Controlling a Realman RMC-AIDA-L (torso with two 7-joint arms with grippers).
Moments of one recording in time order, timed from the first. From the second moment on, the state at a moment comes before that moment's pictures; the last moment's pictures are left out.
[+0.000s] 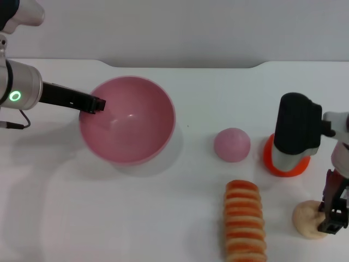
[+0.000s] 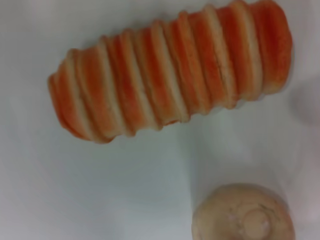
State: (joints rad) left arm -0.50 -2.06 1.21 1.29 2.42 1.29 -2.56; right arm 0.70 2.09 -1.60 -1.18 -2.81 -1.79 2.29
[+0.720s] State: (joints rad) left arm -0.51 -2.06 1.21 1.27 2.42 1.27 -2.56; right arm 0.65 2.09 -1.56 -1.15 -2.74 -1.70 2.31
